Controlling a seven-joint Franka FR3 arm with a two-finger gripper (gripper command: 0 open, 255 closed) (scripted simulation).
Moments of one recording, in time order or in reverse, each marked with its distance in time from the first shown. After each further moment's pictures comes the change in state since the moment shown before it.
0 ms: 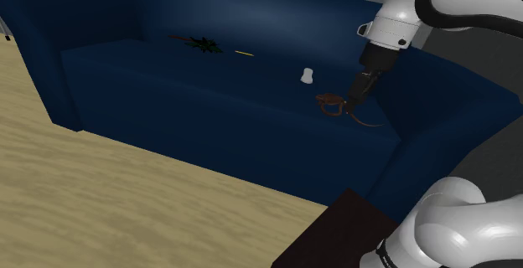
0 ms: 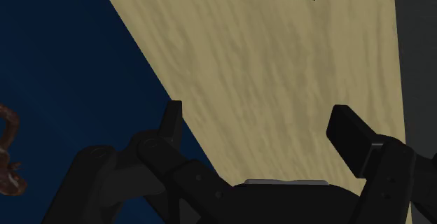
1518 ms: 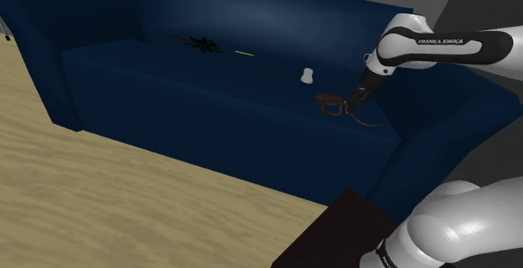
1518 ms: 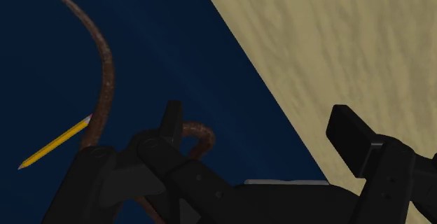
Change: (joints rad) arm -0.163 0.286 -0.365 -0.077 -0.201 0.454 -0.276
